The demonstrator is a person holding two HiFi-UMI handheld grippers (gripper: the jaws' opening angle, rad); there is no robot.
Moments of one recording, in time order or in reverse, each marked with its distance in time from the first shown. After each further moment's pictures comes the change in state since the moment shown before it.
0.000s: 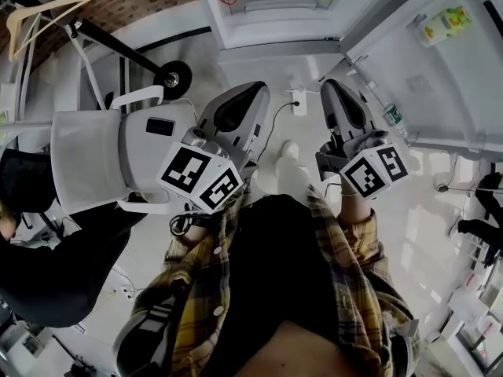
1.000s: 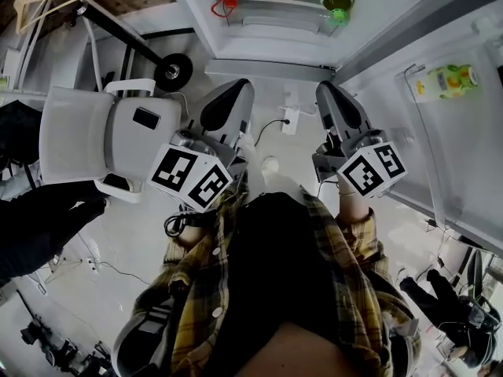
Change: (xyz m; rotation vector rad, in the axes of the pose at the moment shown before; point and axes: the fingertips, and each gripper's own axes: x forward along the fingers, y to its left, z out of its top) left arm 0.094 0.012 0.007 -0.016 -0.111 0.268; right arm 0.044 -0.106 0.039 0.046 0.110 0.216
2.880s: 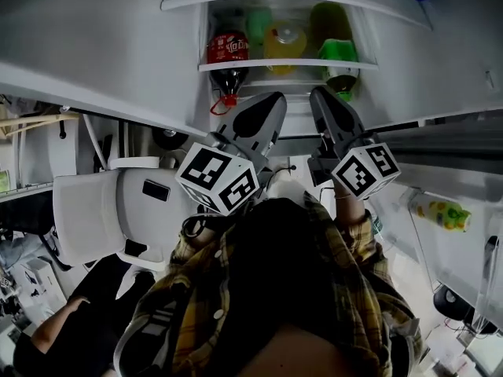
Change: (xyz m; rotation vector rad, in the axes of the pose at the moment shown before) left arm 0.224 0.105 0.069 -0.032 0.101 -0.220; right arm 0.213 -0.115 0.082 -0.003 -0.054 -0.119
